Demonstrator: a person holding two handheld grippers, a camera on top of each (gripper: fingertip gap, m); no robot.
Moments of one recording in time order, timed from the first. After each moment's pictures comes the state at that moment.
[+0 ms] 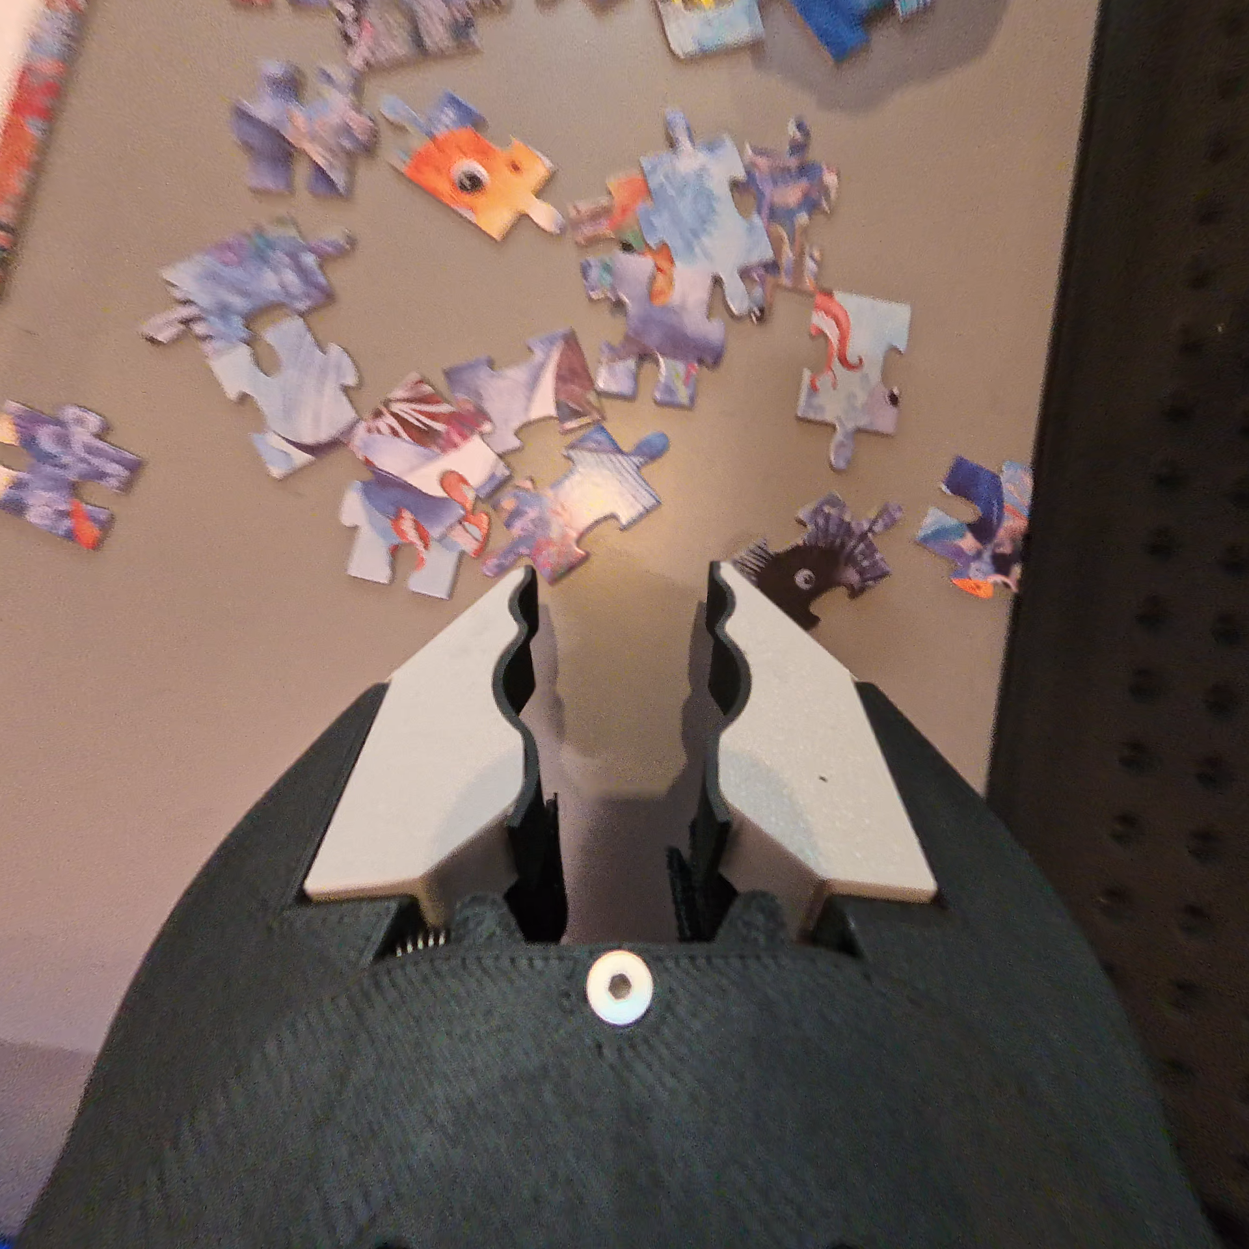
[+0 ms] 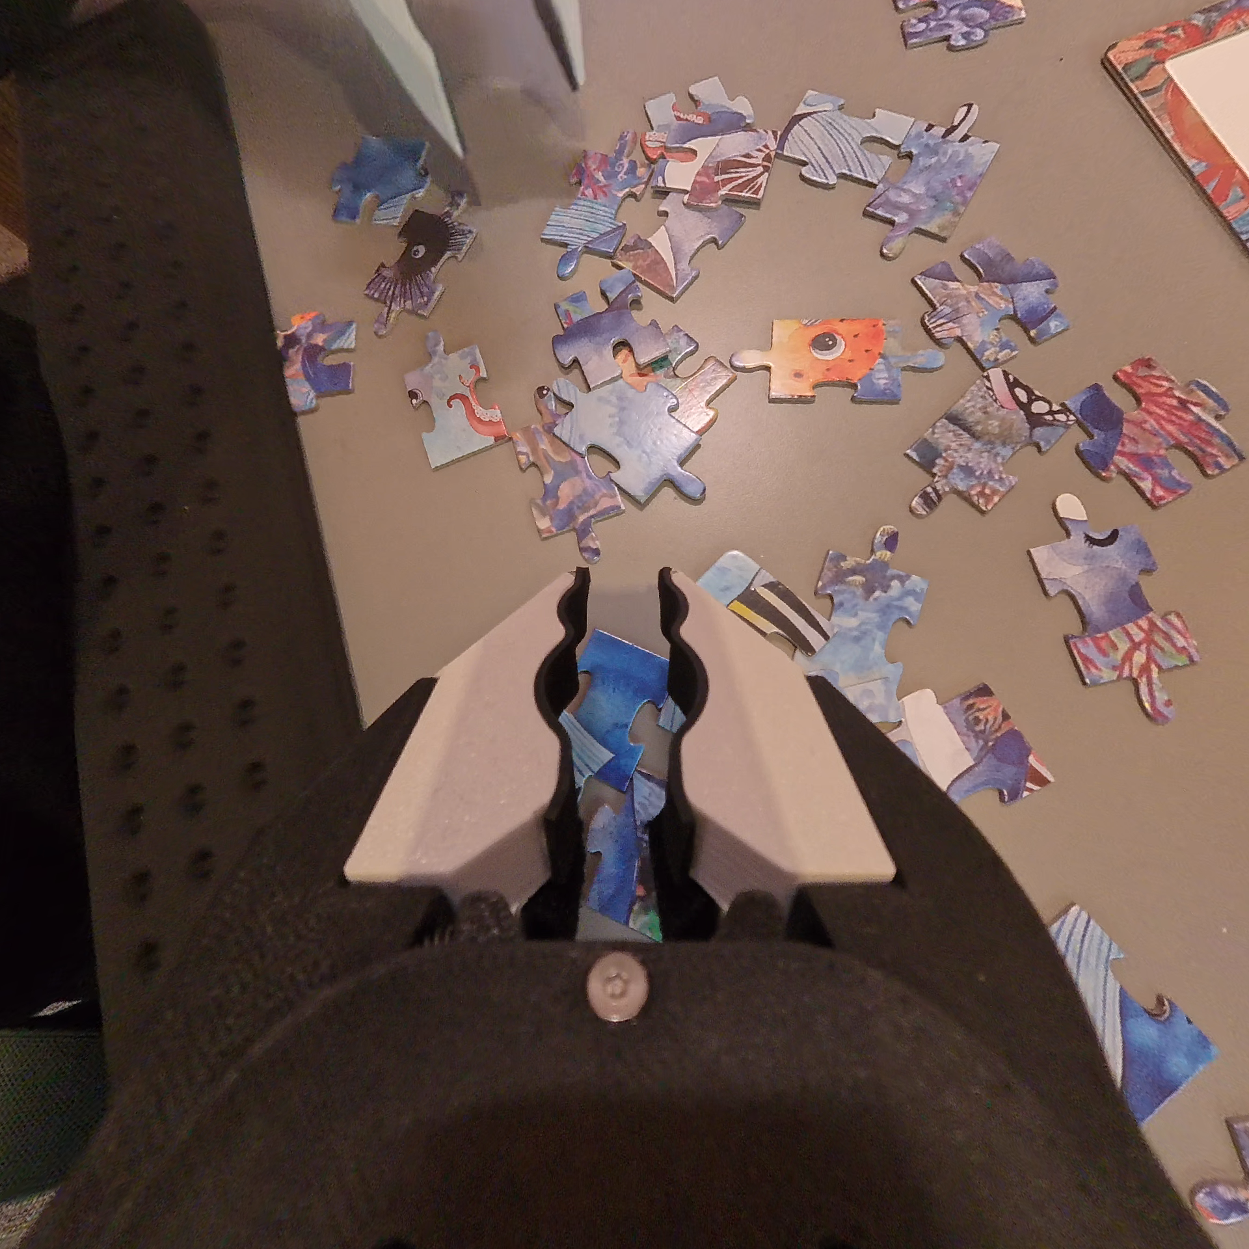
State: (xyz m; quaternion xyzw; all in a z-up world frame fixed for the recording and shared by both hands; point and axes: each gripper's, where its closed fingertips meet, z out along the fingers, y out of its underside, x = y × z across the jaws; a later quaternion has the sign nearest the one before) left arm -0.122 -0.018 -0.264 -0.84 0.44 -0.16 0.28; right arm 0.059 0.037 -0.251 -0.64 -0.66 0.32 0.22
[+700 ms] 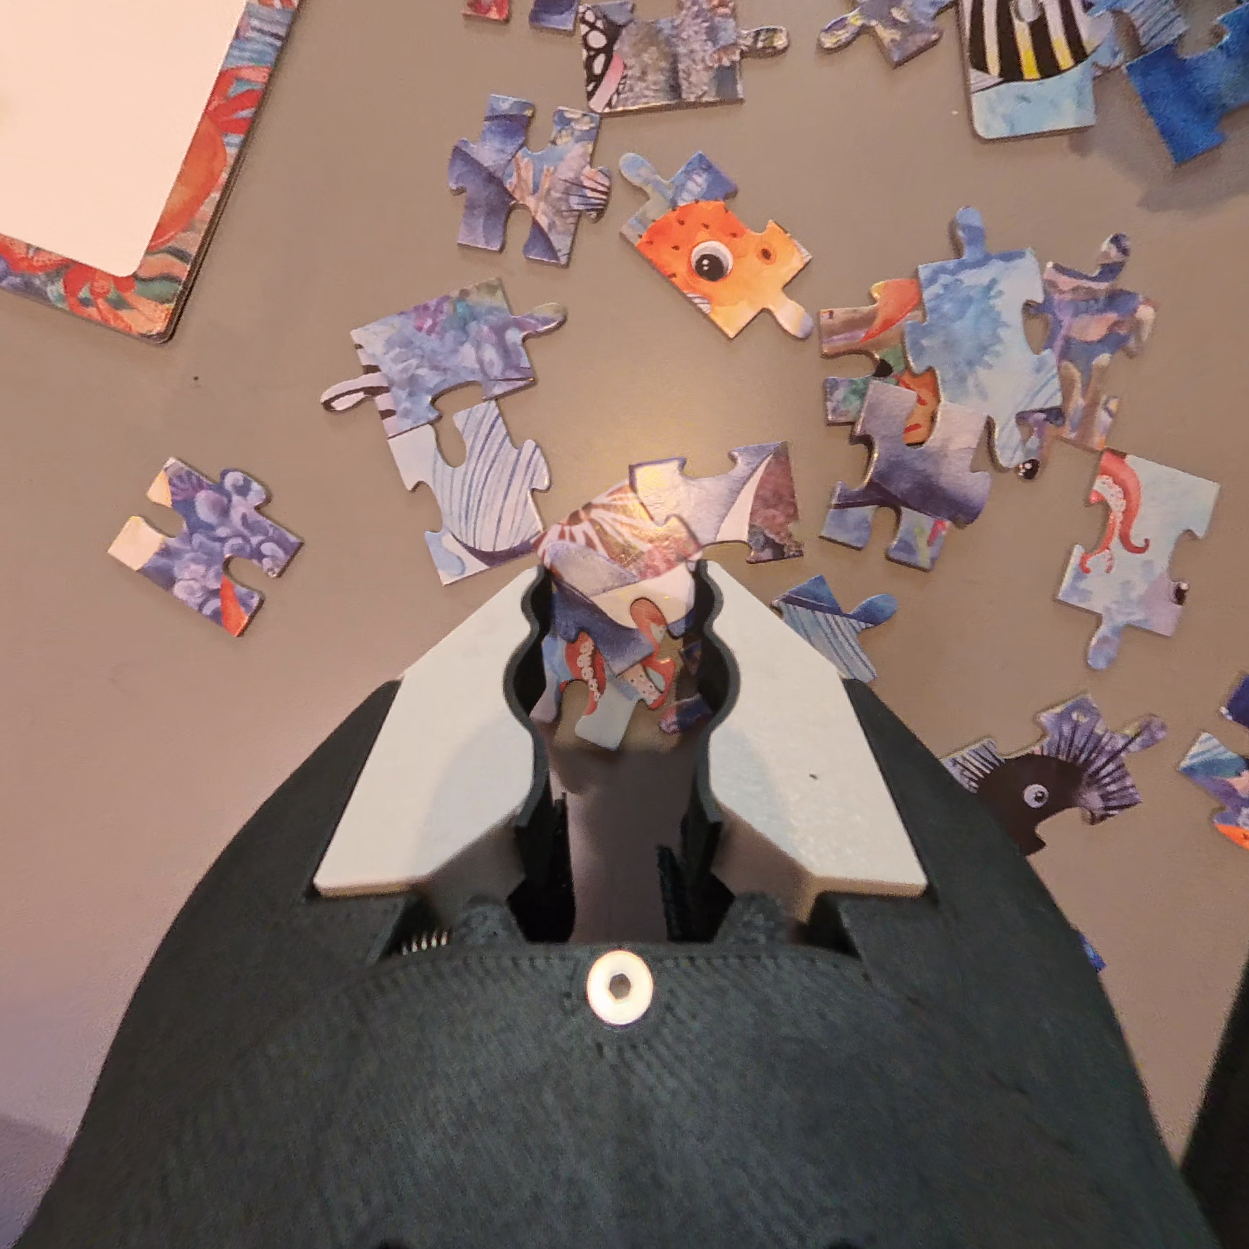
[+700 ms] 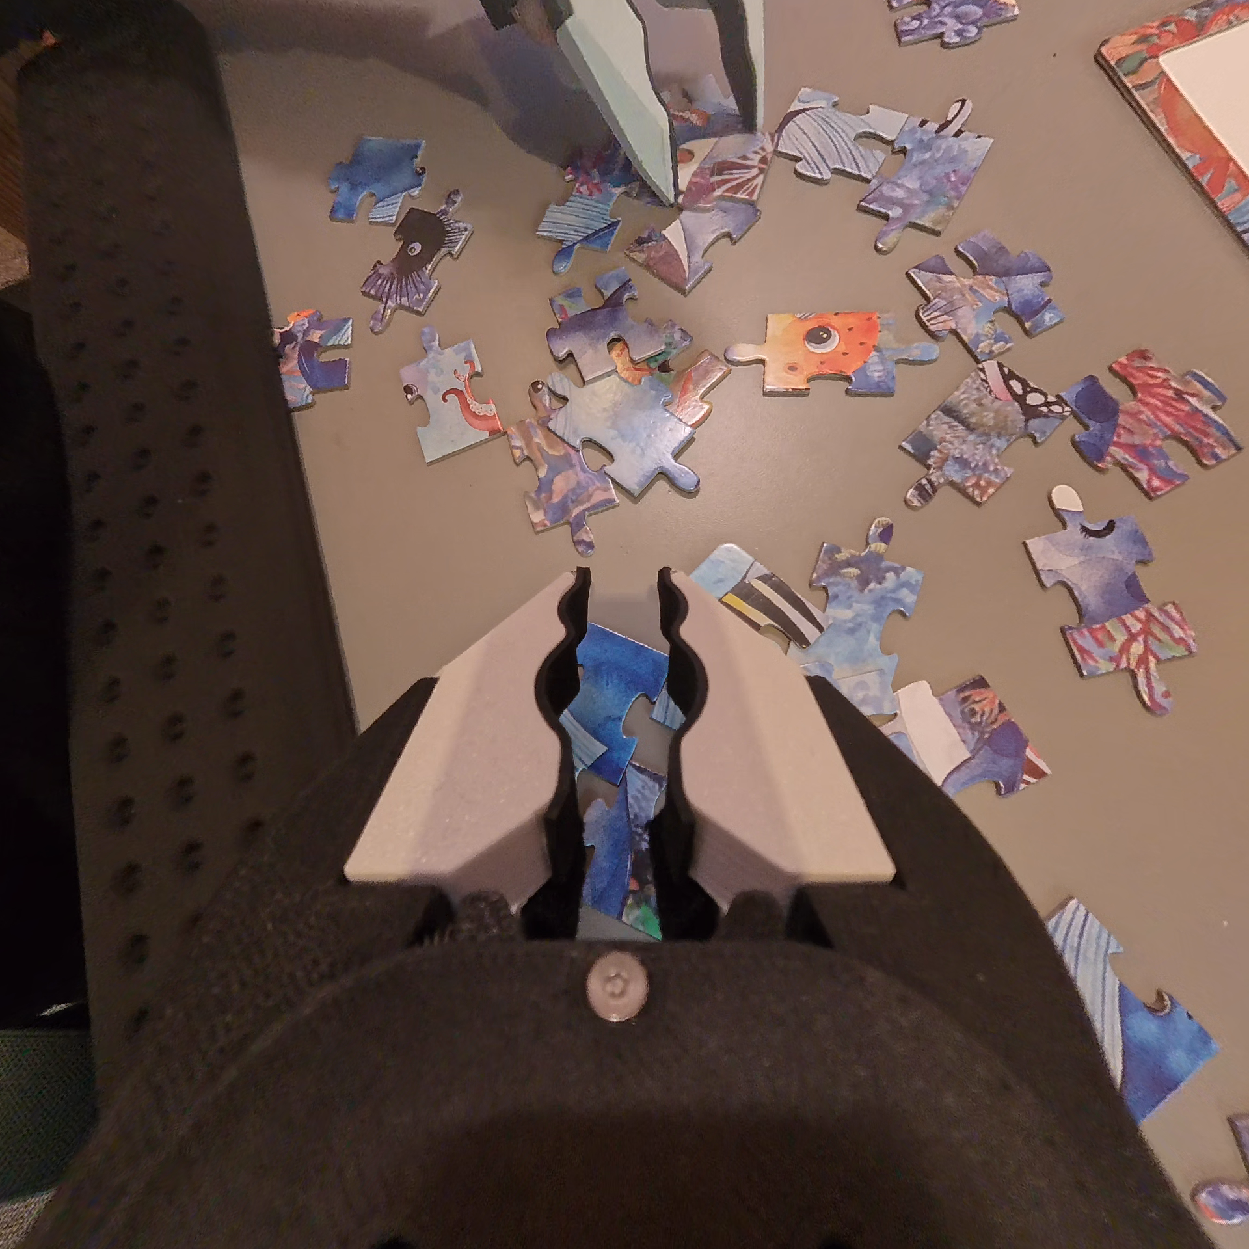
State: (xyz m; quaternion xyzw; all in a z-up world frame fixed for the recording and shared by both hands) left arm -0.119 0.061 -0.287 -0.88 0.38 -0.11 0.28; right arm 0.062 0.040 -0.252 -0.64 -0.66 0.32 0.22
